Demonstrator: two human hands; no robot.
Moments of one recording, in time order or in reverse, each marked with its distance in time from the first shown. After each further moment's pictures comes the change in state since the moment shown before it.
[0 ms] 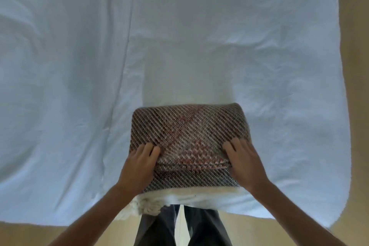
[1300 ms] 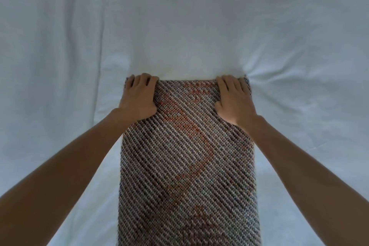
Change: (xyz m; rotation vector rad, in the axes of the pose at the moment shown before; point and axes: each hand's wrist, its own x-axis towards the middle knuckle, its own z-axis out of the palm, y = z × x) left_hand 0.343 -0.124 0.020 0.078 -0.208 -0.158; right_hand 0.317 0.111 0.053 -0.081 -0.155 0.105
